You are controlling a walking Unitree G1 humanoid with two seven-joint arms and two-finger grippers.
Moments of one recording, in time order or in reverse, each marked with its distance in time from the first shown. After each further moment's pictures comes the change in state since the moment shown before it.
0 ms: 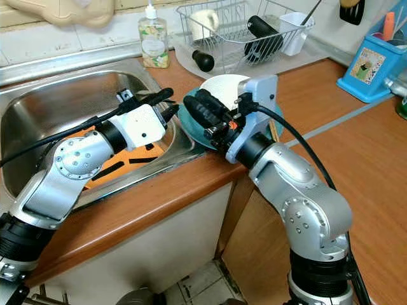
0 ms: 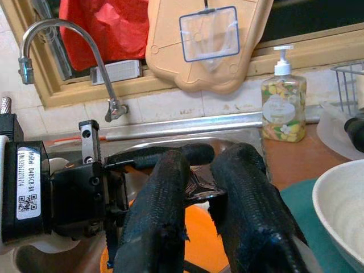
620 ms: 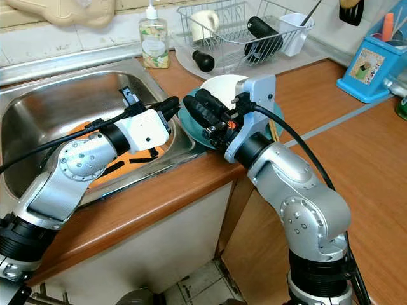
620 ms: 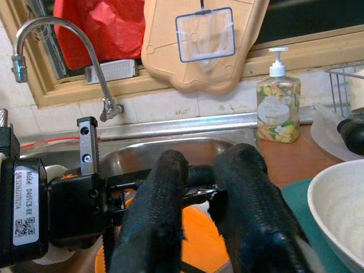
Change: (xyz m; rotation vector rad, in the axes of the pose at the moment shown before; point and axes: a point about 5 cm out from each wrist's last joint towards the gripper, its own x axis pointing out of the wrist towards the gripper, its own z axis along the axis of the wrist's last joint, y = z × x) left arm 0.002 -0.005 -0.002 0.021 0.003 -0.026; right arm 0.001 0.001 0.000 -0.015 0.000 -0.019
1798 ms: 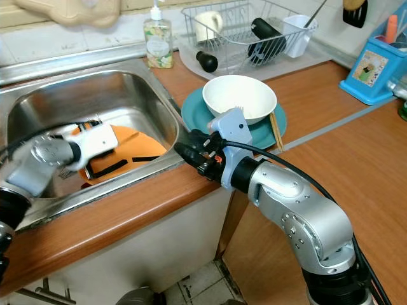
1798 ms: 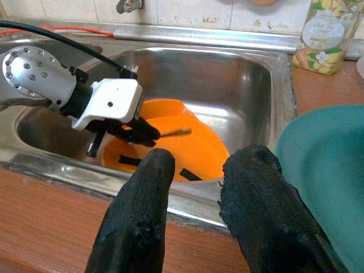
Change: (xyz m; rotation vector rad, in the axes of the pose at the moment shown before) left arm -0.051 -0.005 -0.148 -0.239 0.702 -0.385; right arm -0.013 0.005 -0.035 -0.165 0.309 0.071
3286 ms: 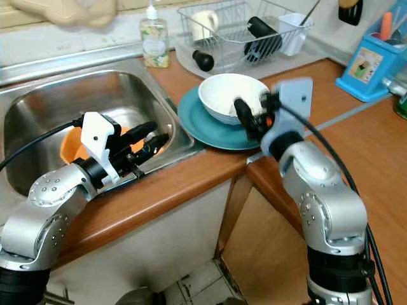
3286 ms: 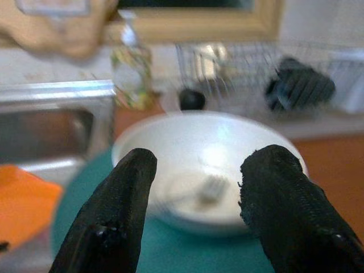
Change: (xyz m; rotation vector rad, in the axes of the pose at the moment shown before) left arm -0.063 -0.064 0.099 -0.632 -0.804 0.061; right arm -0.022 -0.069 0.007 0.040 -0.143 -0.530
